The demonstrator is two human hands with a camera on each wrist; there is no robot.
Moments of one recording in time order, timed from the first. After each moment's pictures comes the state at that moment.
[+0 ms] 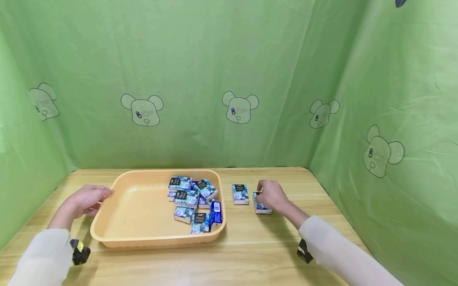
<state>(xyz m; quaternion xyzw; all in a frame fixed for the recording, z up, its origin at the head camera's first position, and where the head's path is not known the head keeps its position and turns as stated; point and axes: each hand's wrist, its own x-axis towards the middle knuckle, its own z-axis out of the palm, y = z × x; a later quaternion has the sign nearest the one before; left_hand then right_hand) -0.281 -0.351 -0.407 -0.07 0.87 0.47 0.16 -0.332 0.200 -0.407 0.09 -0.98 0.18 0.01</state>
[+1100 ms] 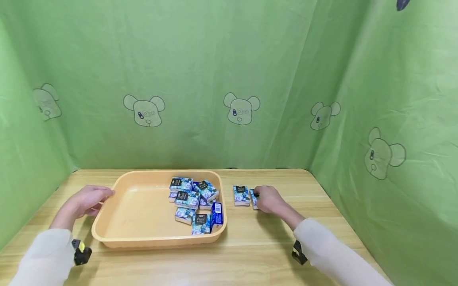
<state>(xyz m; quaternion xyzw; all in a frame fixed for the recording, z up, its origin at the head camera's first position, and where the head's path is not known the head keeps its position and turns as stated) -0.281 -0.353 -0.407 -0.07 0.87 0.46 0.15 -0.332 0.187 -0.416 0.09 -0.99 0.14 -0.03</state>
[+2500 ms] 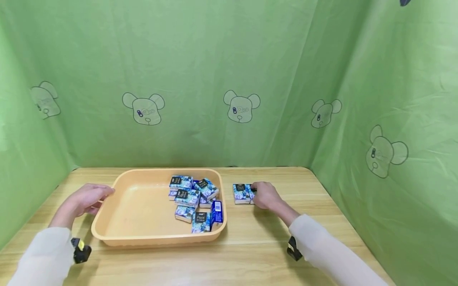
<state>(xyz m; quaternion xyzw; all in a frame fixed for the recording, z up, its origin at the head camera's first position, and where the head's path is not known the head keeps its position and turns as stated) -0.282 -0.353 -0.410 -0.07 0.87 0.47 0.16 -0.340 0.179 -0.419 0.06 -0.98 0.16 -0.03</state>
